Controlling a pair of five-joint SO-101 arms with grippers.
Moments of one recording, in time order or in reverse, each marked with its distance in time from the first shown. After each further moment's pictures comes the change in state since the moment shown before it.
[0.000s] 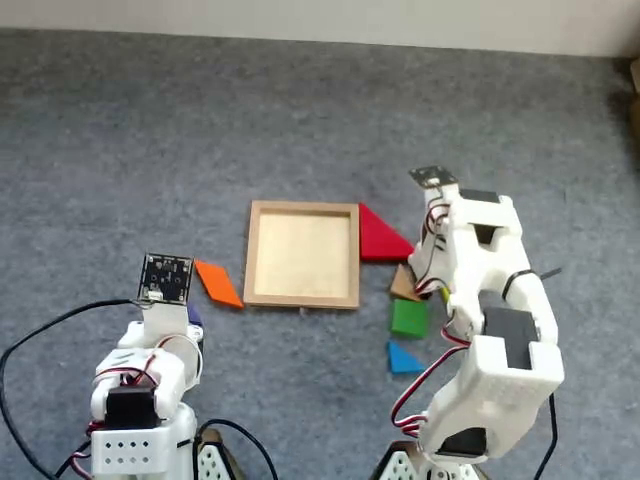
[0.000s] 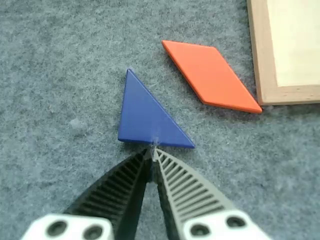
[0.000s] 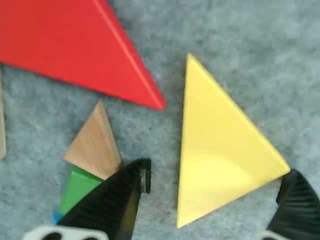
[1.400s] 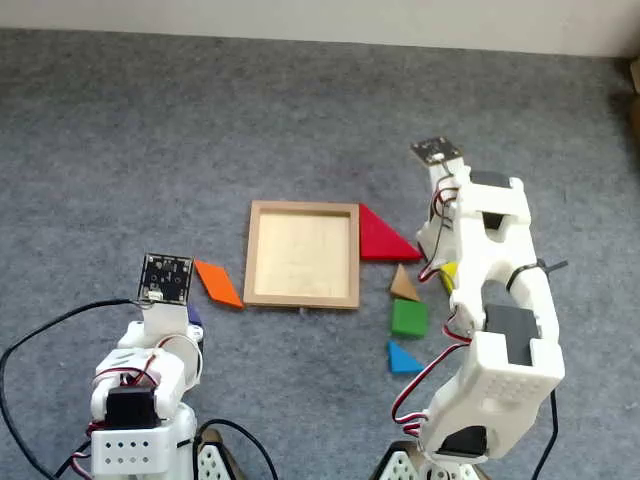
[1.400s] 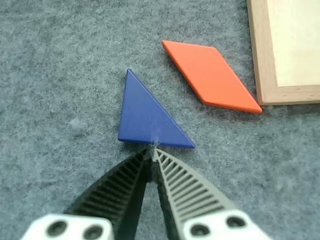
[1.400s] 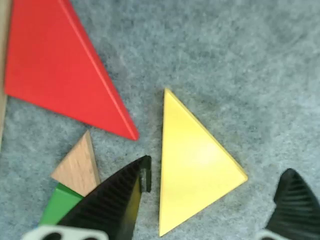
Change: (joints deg) left arm 0.0 0.0 0.0 0.0 0.0; right arm 0.7 0.3 -8.4 0.0 5.0
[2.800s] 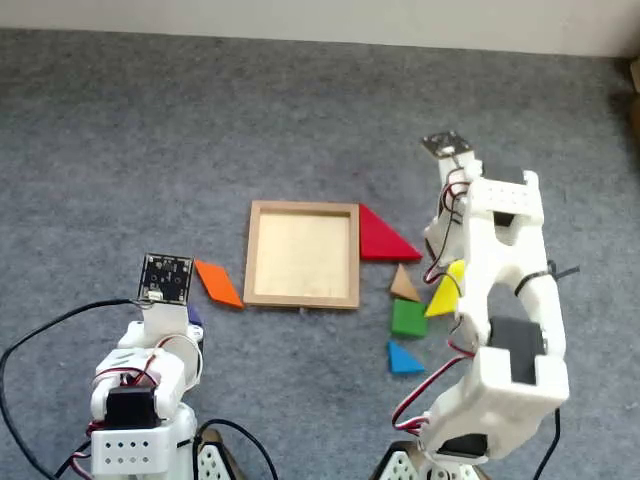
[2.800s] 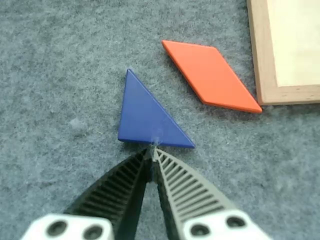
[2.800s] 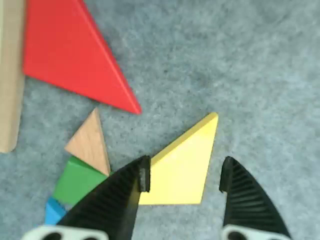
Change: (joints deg) left arm 0.0 0.0 0.0 0.0 0.0; right arm 0.5 -6.9 -1.9 8.7 0.1
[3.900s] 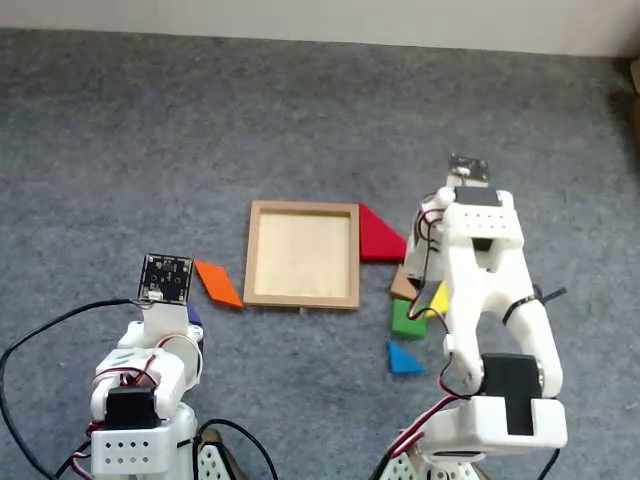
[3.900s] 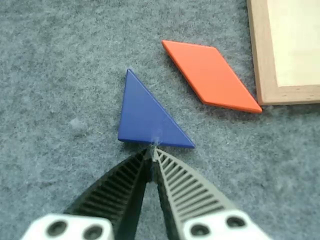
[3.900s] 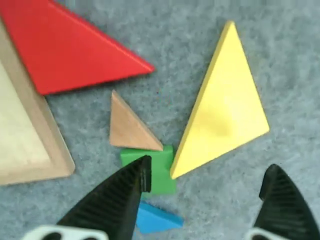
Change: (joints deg) left arm 0.0 0.0 0.0 0.0 0.0; right arm -4.2 -9.7 15.6 -1.8 -38.9
